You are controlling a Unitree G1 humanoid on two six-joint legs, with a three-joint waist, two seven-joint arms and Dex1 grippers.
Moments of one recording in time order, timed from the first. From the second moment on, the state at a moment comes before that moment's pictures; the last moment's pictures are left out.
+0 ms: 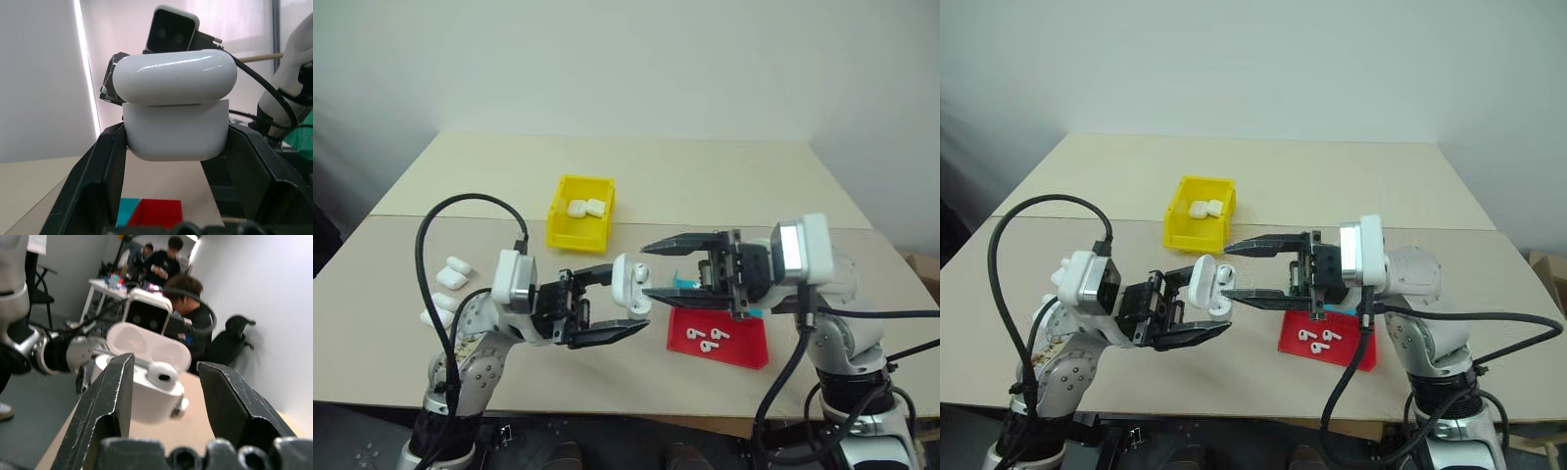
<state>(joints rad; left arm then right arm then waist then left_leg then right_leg) -0.26 0.45 0.00 -0.39 -0.74 0.16 -1.21 -0.54 -0.56 -0.01 -0.39 0.65 0.21 1.19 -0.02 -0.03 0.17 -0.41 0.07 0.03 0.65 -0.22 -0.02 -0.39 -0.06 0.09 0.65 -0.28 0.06</state>
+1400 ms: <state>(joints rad) 0.01 0.51 -0.04 -0.36 -0.52 -0.13 -1.23 -0.93 -0.85 0.54 0.25 -0.25 0.32 1.48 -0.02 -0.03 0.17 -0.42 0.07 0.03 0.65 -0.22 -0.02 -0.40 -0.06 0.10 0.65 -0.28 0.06</state>
